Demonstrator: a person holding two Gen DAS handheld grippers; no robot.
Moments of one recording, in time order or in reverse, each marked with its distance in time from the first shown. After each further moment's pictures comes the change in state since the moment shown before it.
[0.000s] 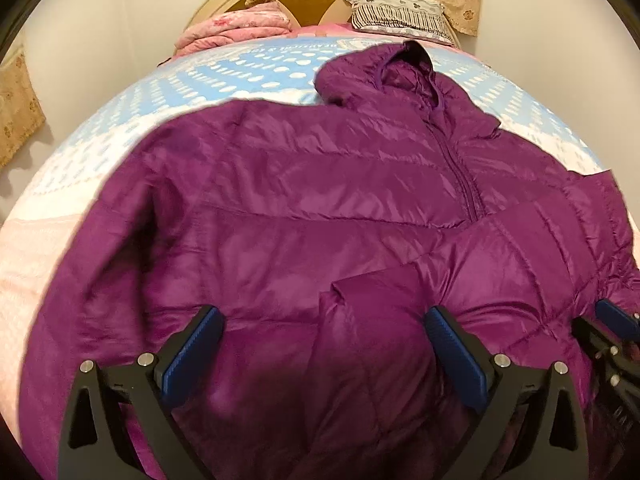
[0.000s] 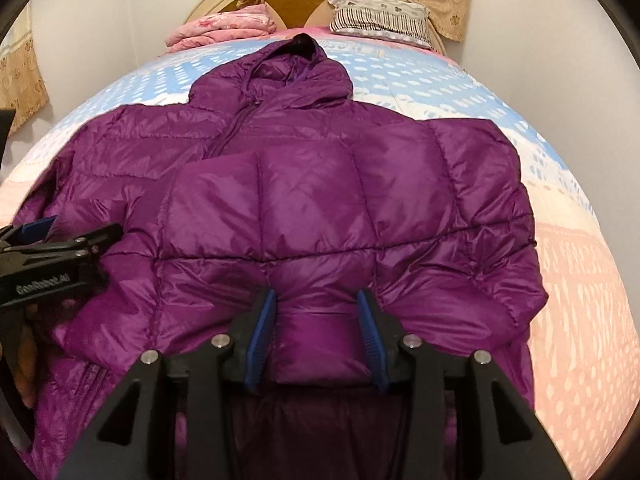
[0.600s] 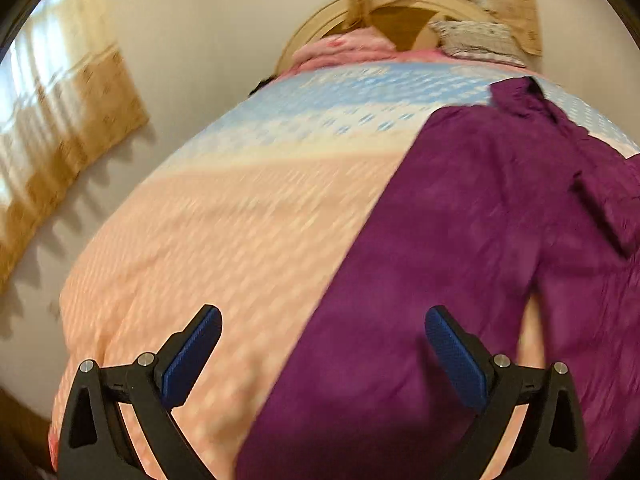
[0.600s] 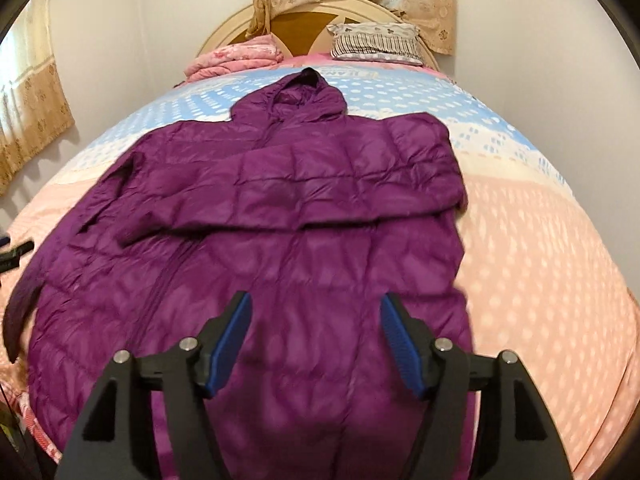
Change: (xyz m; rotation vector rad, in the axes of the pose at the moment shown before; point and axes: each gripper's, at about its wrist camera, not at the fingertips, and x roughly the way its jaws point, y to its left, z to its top) left arm -0.129 0.250 -0.135 -0.050 -0.077 0.286; right arm -0.103 0.012 -0.091 0.032 -0.095 0.053
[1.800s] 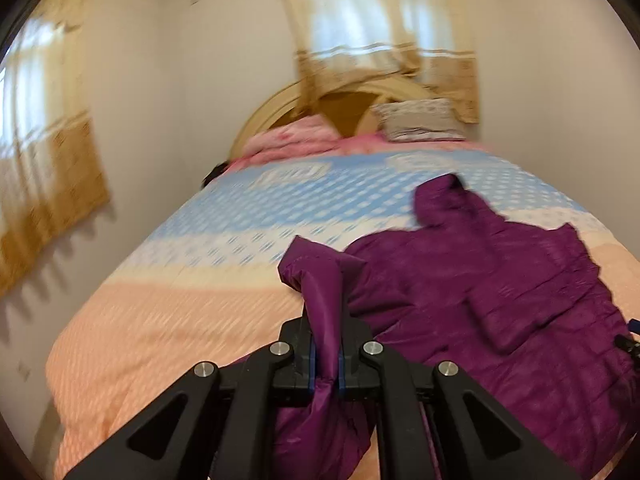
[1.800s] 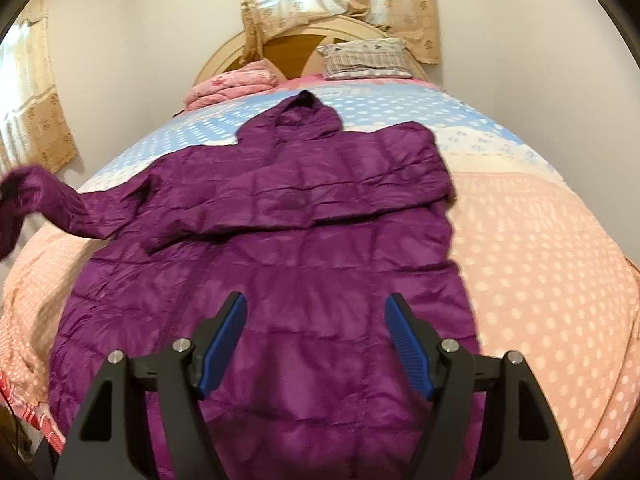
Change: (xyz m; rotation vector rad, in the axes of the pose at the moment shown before) left arm -0.118 -0.075 0.085 0.086 -0.330 -0.205; right arm -0.026 -0.010 -0.013 0.076 -0.078 -0.028
